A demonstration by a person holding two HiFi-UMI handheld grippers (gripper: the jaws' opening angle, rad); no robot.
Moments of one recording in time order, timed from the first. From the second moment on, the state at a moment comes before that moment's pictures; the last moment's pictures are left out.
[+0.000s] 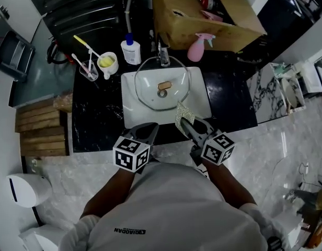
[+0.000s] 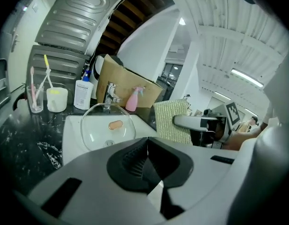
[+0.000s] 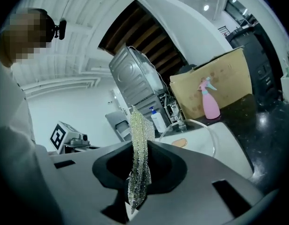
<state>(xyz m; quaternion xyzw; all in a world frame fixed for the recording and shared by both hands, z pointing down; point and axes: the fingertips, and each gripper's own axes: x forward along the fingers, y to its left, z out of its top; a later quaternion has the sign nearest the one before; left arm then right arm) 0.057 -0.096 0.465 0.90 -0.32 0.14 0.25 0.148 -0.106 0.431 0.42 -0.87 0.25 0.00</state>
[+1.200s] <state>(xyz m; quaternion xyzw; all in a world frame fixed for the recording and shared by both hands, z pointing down) 0.133 0.071 0.428 0.88 -0.42 0.11 0.20 0.198 0.066 0.415 0.36 -0.91 0.19 0.04</state>
